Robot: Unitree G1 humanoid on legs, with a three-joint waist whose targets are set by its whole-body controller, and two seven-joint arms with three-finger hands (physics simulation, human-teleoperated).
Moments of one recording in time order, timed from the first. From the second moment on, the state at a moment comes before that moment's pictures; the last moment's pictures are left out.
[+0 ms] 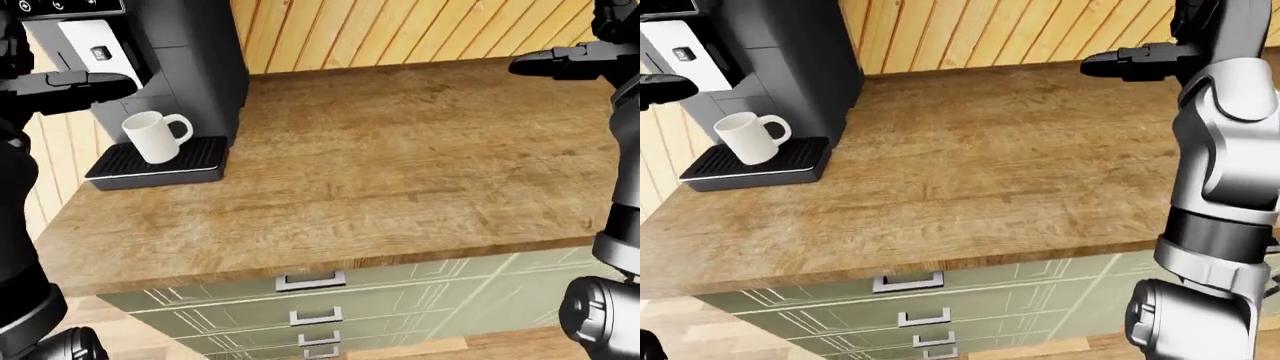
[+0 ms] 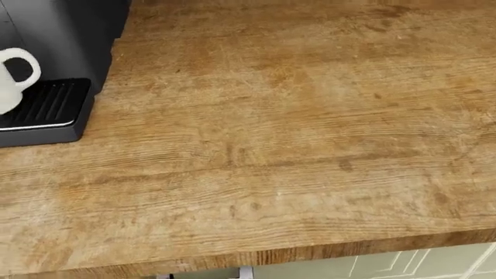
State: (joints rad) left arm -0.72 0.72 0.42 -0.14 -0.40 0.68 0.12; right arm -0.90 -0.67 -0.31 0.14 0.20 0.49 0.05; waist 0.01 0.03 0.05
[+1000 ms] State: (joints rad) left arm -0.70 0.68 0.41 -0.18 -0.42 0.83 0.16; right arm -0.94 -0.67 -0.31 0.19 0.09 0.55 0.04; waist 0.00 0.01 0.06
